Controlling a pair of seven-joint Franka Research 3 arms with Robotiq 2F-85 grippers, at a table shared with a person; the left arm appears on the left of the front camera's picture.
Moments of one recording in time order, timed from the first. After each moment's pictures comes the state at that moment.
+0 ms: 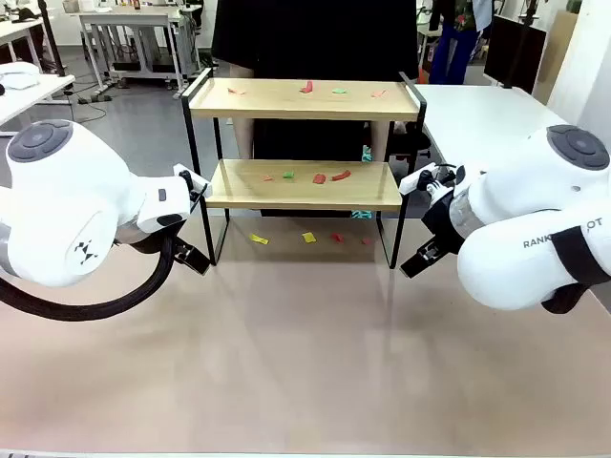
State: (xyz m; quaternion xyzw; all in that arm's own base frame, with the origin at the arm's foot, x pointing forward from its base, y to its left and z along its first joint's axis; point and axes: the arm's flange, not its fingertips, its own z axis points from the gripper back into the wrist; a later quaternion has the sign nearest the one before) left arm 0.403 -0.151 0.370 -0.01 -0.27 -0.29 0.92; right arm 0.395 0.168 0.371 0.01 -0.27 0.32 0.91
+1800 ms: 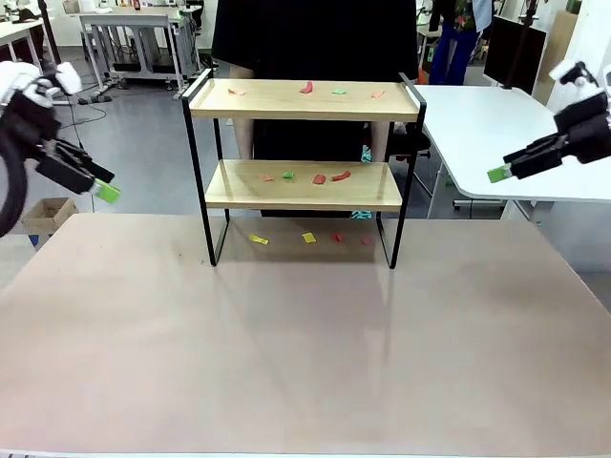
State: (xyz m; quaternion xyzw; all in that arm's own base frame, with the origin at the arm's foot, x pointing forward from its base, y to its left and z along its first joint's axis) left arm 0.436 0.026 0.497 -0.24 -0.31 -0.49 0.78; right arm 0.470 -0.035 0.478 0.24 -0.38 0.37 0.81
